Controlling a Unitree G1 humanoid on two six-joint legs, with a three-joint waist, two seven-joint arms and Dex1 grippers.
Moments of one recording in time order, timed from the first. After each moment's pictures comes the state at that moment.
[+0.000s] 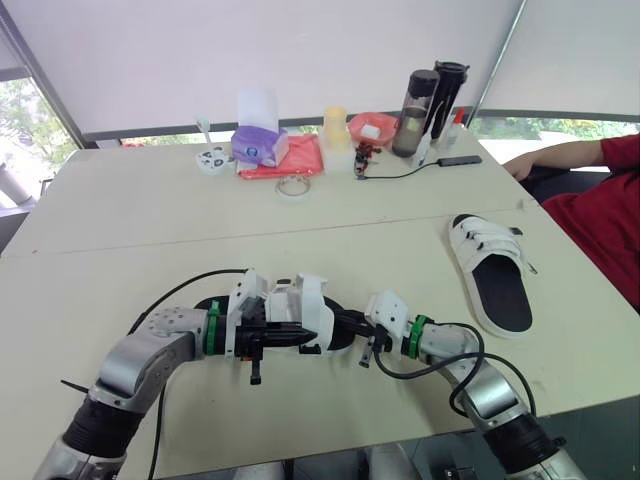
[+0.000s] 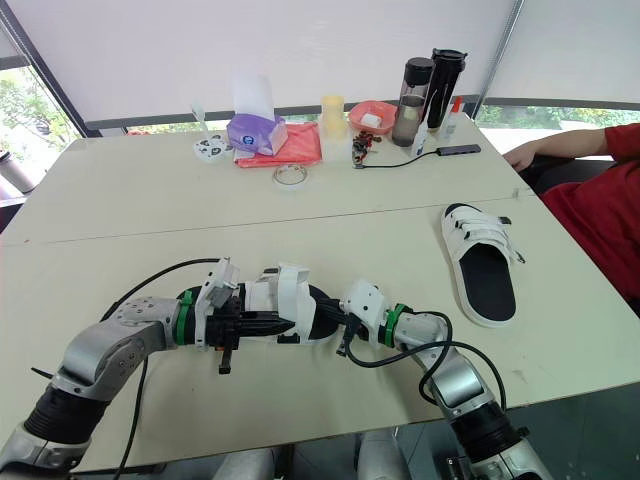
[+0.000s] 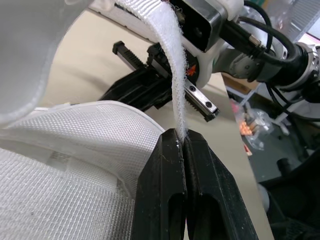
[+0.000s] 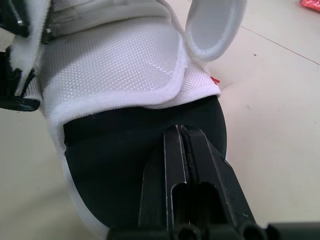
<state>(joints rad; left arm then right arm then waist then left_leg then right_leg) -0.24 0.62 -0.15 -0.26 -0.62 0.64 -1.07 -0.19 -0.43 0.30 -0.04 0.10 0.08 0.76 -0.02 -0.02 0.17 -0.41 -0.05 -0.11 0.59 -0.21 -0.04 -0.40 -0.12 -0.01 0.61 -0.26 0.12</state>
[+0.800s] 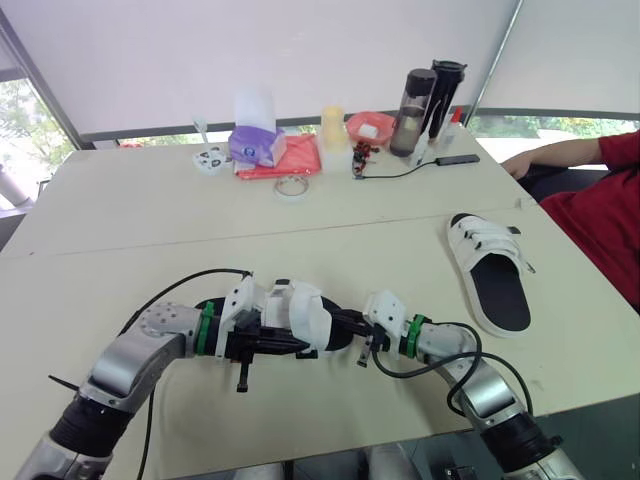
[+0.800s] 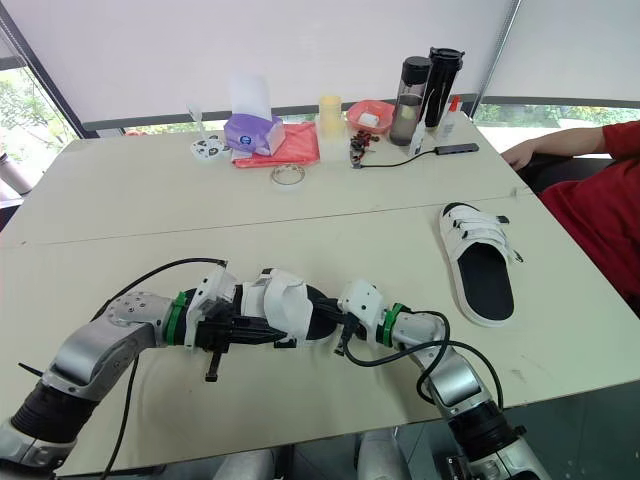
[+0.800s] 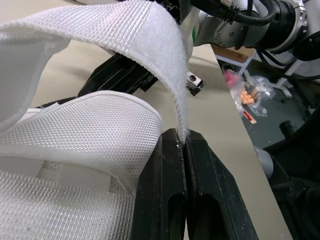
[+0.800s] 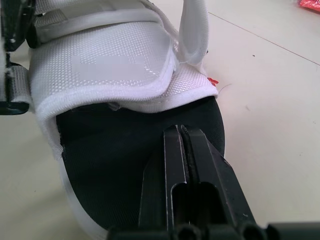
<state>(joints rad) -0.26 0.68 -0.19 -0.21 -0.54 0.49 -1.17 -0.20 -0.42 0.30 -0.03 0.10 0.08 0.76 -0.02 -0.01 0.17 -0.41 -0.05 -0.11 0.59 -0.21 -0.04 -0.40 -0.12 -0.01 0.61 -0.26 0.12</state>
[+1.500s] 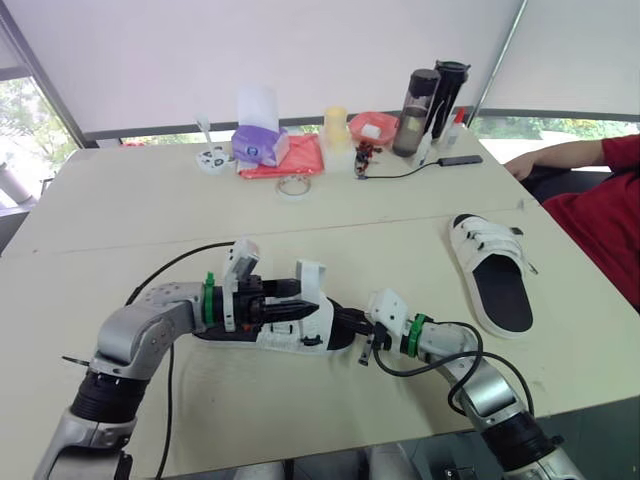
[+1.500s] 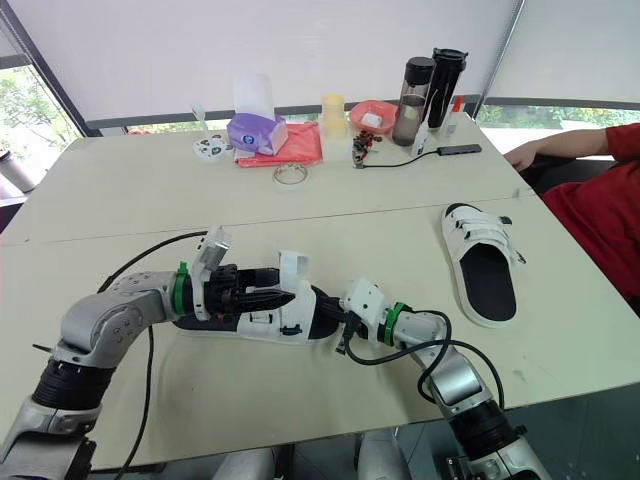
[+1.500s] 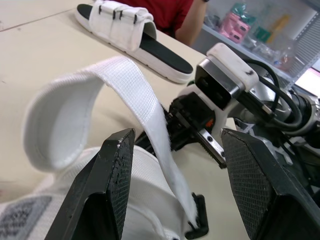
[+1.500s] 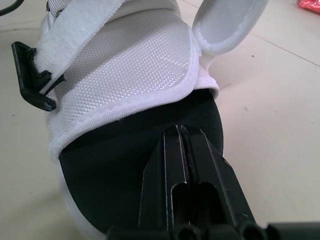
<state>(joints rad) -0.40 0.56 -0.07 -0.16 -0.70 0.76 -1.02 -0.21 -0.42 0.29 -0.02 0.10 0.07 0.76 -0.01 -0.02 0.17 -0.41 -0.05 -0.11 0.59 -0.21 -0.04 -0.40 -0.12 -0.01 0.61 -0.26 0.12</state>
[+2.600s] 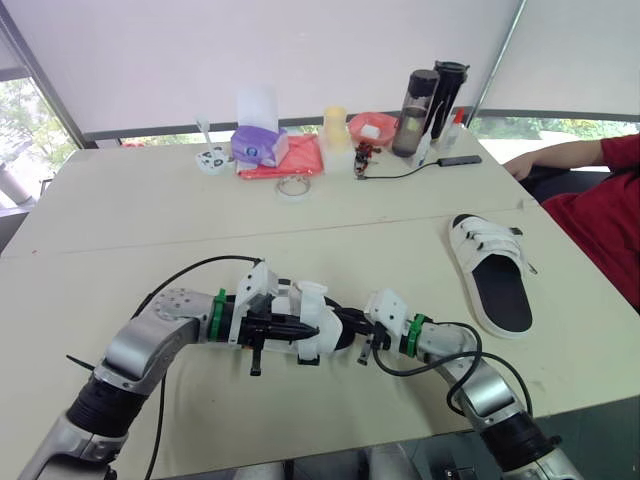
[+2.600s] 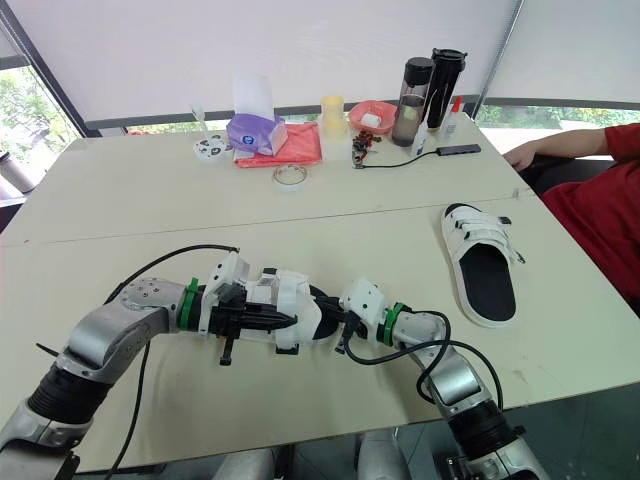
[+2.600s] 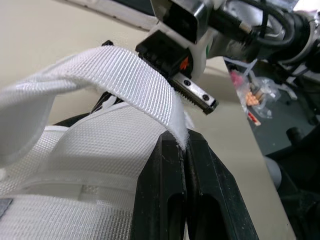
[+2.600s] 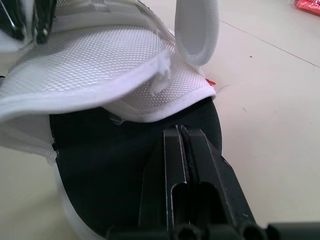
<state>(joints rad) -0.36 0.64 -0.22 -0.21 -0.50 0.54 -1.13 -0.20 -0.41 0.29 -0.01 0.10 0.07 0.75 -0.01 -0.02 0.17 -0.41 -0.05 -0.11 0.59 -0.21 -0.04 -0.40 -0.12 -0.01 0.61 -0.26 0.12</state>
